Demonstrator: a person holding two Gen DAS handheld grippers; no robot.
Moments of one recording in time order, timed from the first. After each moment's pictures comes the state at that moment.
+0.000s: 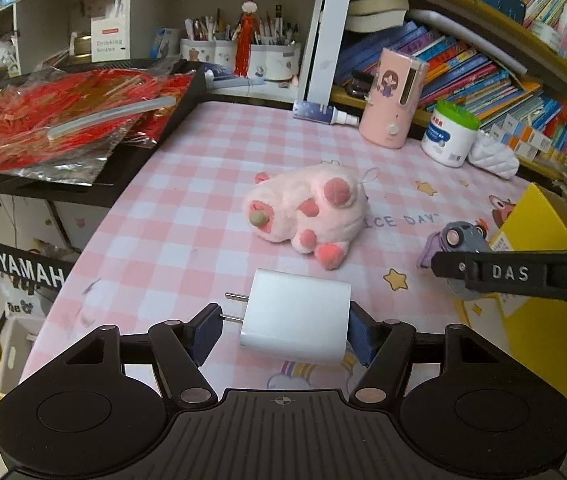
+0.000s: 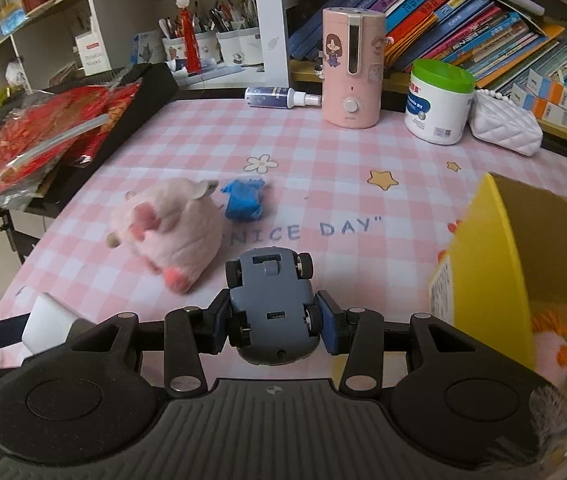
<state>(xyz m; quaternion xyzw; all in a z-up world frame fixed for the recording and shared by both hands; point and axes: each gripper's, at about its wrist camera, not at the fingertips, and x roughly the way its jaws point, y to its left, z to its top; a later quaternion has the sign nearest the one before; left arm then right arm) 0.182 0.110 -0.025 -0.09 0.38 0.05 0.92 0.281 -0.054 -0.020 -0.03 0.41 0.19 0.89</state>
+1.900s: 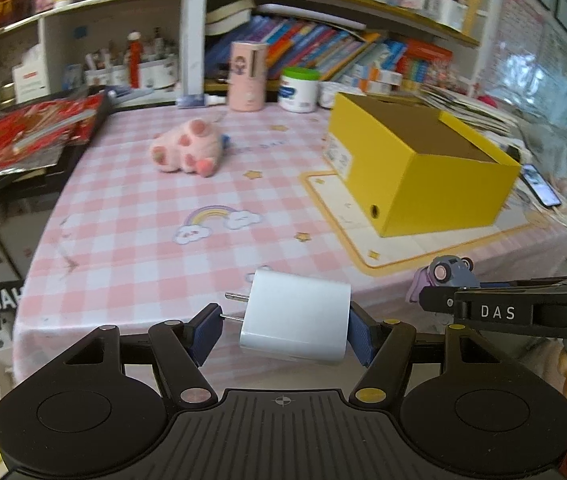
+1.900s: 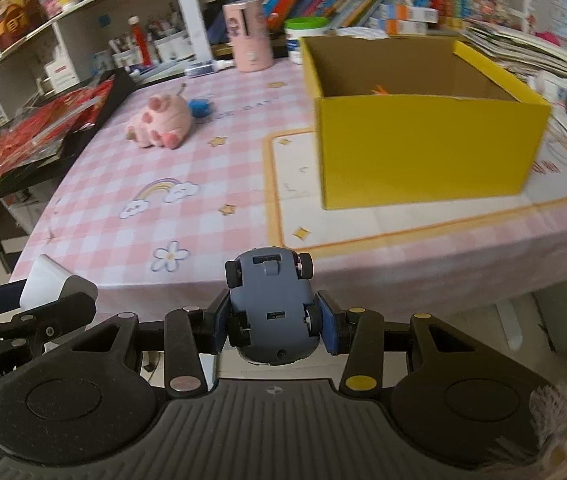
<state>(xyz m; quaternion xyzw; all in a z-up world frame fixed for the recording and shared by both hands) 0.000 0.053 -0.005 -0.01 0.37 -0.12 0.92 0.019 -0.134 -0.017 0.06 0.41 0.06 0.91</state>
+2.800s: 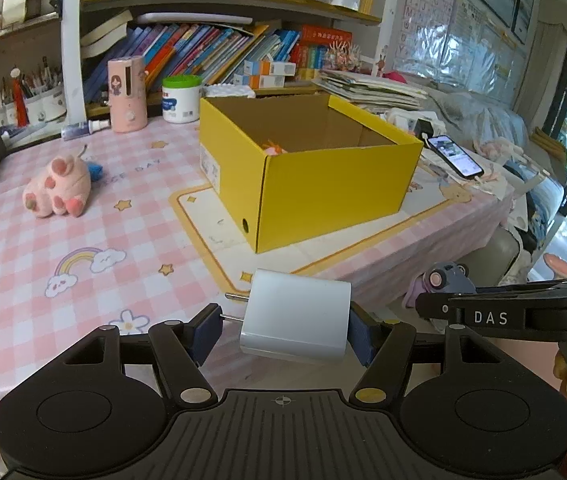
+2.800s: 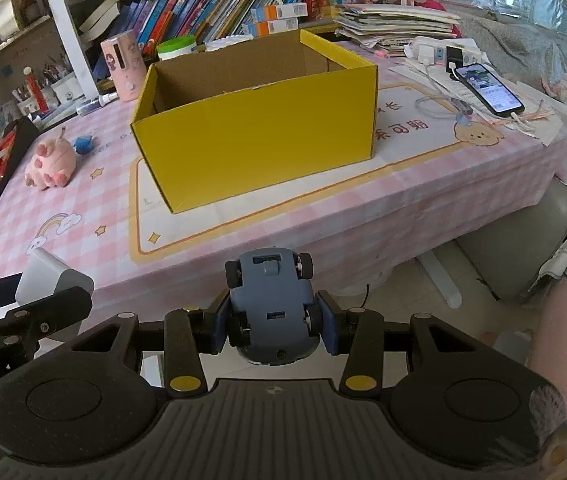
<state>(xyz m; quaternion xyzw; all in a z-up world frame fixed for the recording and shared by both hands) 0.017 -0.034 -0.001 0.03 0.35 -0.24 0.91 -0.014 -0.223 -0.011 0.10 0.41 -0.07 0.91</state>
